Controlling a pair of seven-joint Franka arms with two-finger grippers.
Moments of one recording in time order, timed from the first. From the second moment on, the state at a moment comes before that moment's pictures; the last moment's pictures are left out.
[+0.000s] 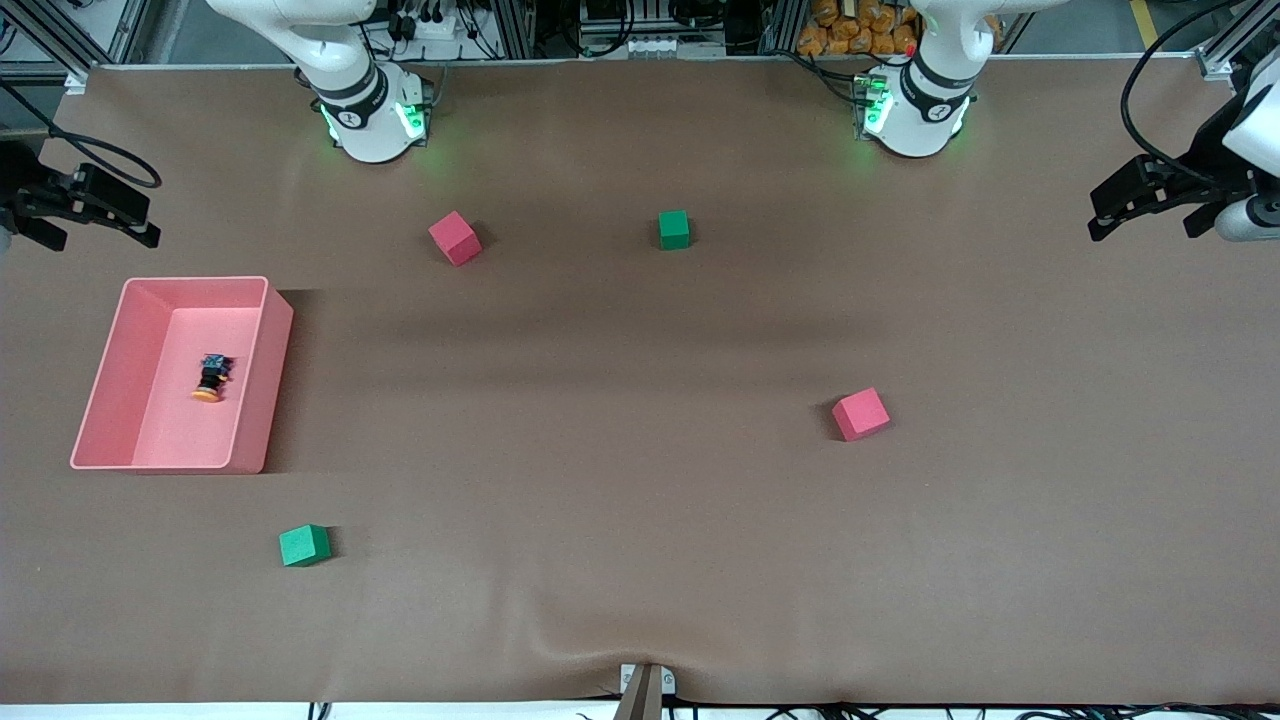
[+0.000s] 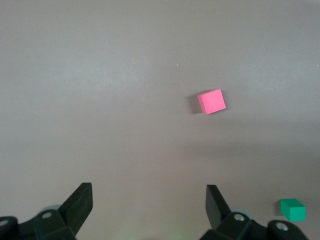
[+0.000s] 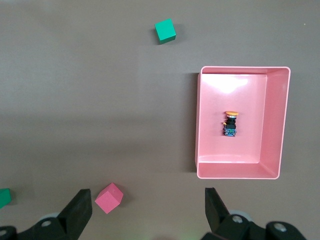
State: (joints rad) left arm 0.05 -0.08 -0.13 -1.58 0.01 1.53 -0.10; right arm -0.05 0.00 0.06 -1.45 0.02 1.42 -0.01
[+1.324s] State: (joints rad) left arm 0.08 -0.05 -0.14 -1.54 0.01 1.49 -0.10; right arm -0.28 0.30 0.04 -1.46 -0.07 1.46 -0.15
